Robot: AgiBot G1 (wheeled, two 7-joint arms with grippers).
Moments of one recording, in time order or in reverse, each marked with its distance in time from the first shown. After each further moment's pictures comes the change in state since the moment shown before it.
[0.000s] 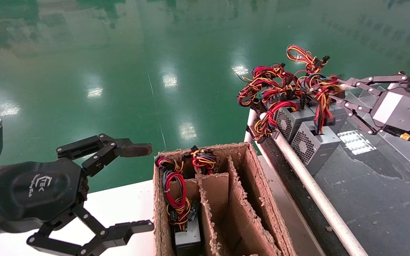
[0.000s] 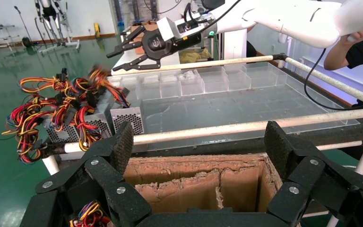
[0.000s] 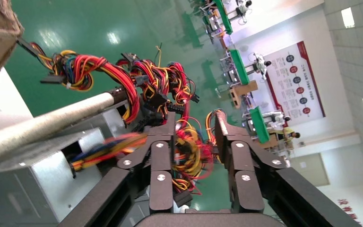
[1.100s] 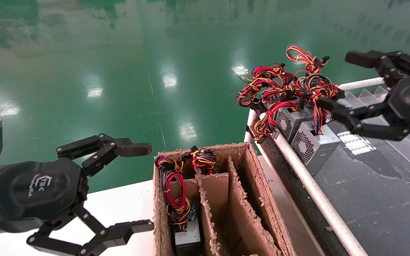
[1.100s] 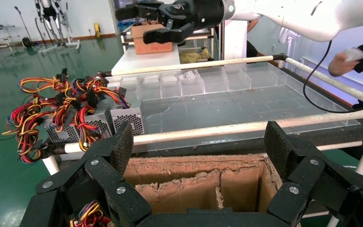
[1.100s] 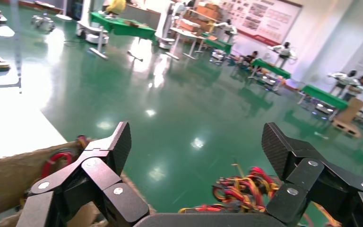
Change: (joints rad) left arm 0.000 0.000 0.000 0.001 0.000 0.000 0.000; right arm 0.033 0.041 -0.003 -0.054 0.343 -0.328 0.458
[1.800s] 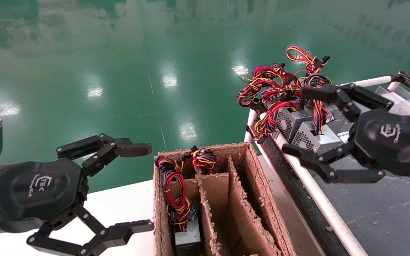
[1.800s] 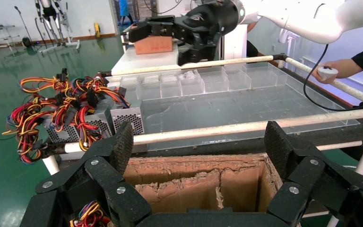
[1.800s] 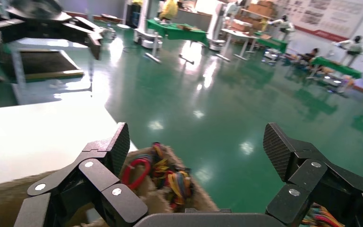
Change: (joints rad) left arm 0.000 0.000 0.000 0.000 0.000 0.000 0.000; right arm -0.033 -0.002 -0.054 0.114 0.052 -0.082 0.147
